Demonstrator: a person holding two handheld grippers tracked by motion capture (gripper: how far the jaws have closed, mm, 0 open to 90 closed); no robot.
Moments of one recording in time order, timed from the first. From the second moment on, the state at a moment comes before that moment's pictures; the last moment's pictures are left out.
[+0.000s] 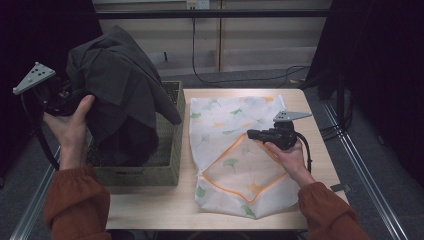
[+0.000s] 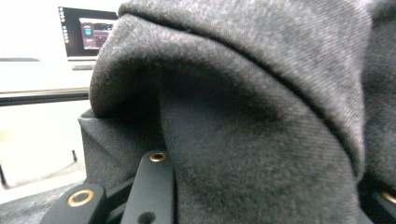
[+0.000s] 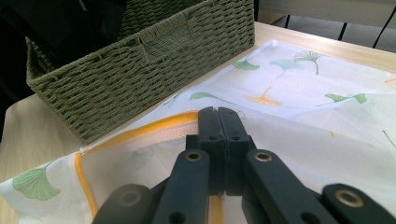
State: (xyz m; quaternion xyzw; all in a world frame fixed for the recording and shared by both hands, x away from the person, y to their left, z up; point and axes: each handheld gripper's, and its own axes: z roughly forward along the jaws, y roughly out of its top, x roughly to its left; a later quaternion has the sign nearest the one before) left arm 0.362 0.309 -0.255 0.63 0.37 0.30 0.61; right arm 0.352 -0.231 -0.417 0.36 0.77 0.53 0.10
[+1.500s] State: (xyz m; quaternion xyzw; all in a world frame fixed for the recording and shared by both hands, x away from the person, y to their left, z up) left arm 0.325 0.207 -0.194 0.65 0.22 0.23 0.69; right arm 0.352 -0.228 -0.419 0.35 0.77 0.52 0.10
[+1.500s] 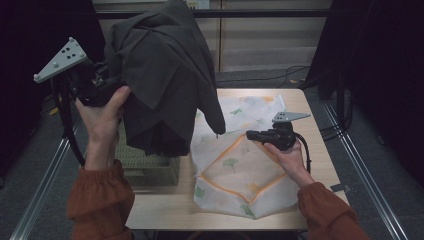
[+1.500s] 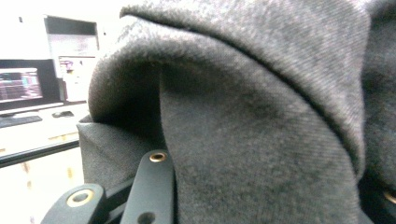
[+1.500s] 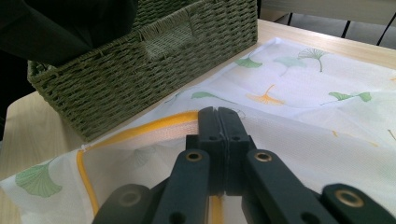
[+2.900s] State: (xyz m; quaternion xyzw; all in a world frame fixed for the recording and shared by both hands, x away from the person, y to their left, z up) left arm 0.297 0.096 -0.166 0.68 0.12 0.15 0.71; right arm 0.353 -0.229 -0.421 0.35 0.77 0.53 0.10
